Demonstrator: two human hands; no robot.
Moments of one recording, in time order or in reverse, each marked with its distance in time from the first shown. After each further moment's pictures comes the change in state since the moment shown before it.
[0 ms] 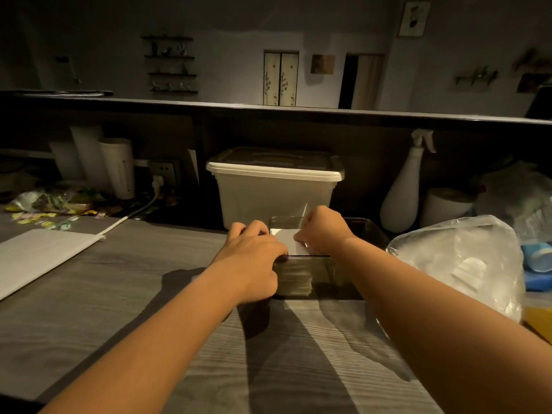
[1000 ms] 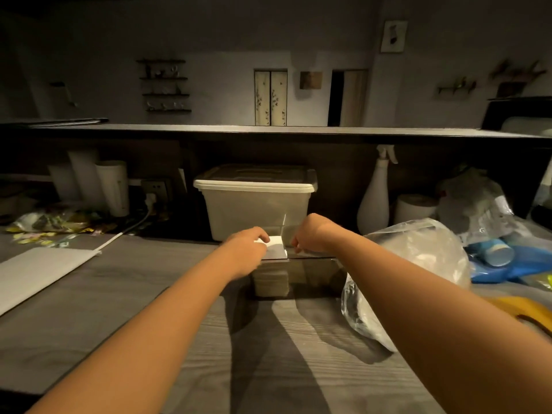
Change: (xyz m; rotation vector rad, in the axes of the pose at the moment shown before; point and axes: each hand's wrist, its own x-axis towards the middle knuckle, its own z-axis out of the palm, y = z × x) left_hand 0.025 0.016 -0.006 -0.497 -0.027 -0.306; right_hand -0.026 0.012 -0.052 -0.246 -0.285 -0.098
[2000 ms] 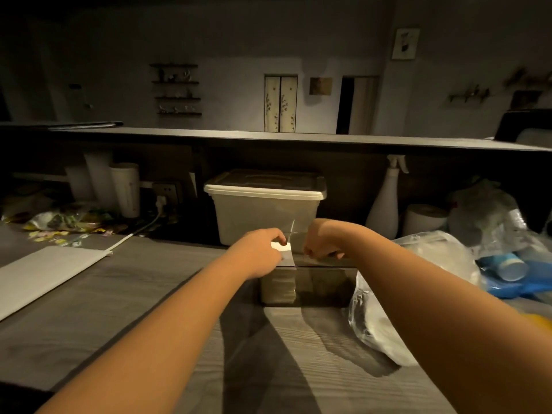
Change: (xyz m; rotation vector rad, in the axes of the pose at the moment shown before) left_hand 0.008 0.010 -0.004 0.033 -0.019 0.055; right_hand -0.010 -0.009 -0.025 -0.123 -0.099 0.030
